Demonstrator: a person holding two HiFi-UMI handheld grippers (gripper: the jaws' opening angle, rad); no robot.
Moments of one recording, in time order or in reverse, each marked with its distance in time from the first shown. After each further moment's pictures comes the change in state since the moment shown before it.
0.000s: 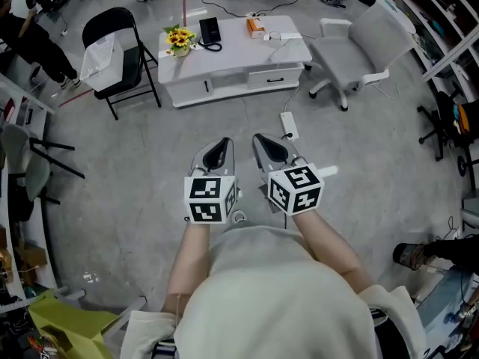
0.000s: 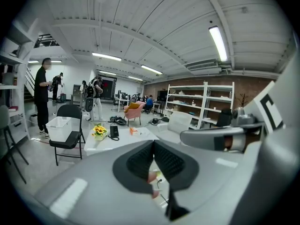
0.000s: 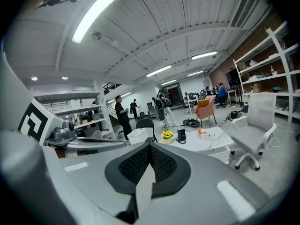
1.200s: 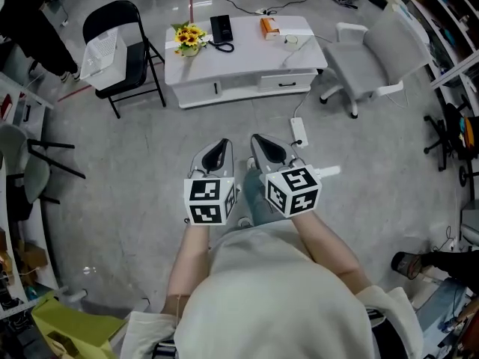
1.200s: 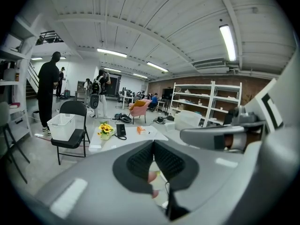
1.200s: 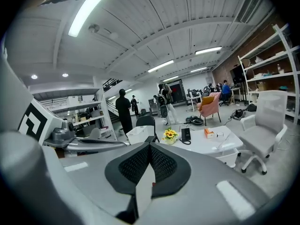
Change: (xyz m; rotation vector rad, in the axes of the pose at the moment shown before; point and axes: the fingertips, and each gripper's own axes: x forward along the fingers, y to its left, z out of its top) left arm 0.060 0.094 0.008 -0.037 0.031 0.036; right arm 0.114 0.001 0.012 -0.014 0.042 0.019
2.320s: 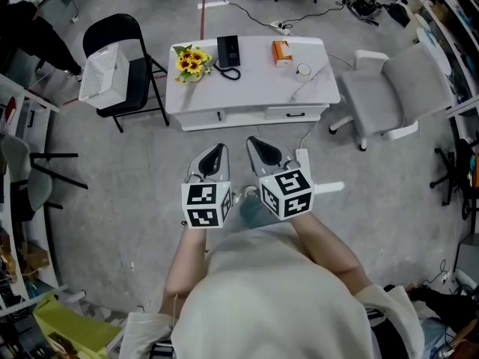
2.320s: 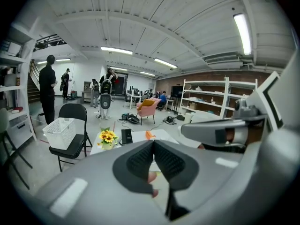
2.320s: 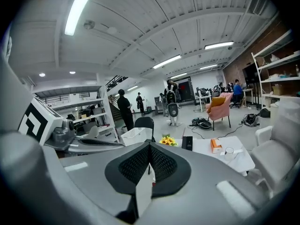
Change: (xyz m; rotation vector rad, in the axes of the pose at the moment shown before) left arm 0.174 0.060 0.084 -0.016 0.025 0.108; right arm 0.151 -0.117 0.091 -0.066 0.038 0.093
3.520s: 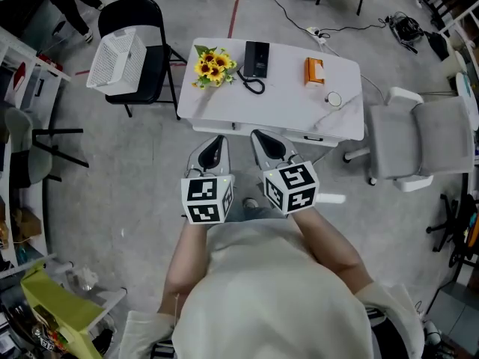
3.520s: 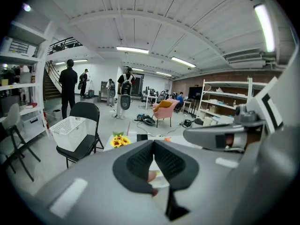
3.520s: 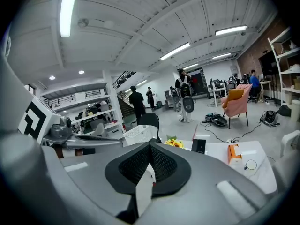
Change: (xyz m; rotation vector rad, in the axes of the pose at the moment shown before) left arm 0.129 0.096 0.053 -0.093 -0.005 0.191; right arm 0.162 -0.071 0.044 -0.024 0.069 0.165
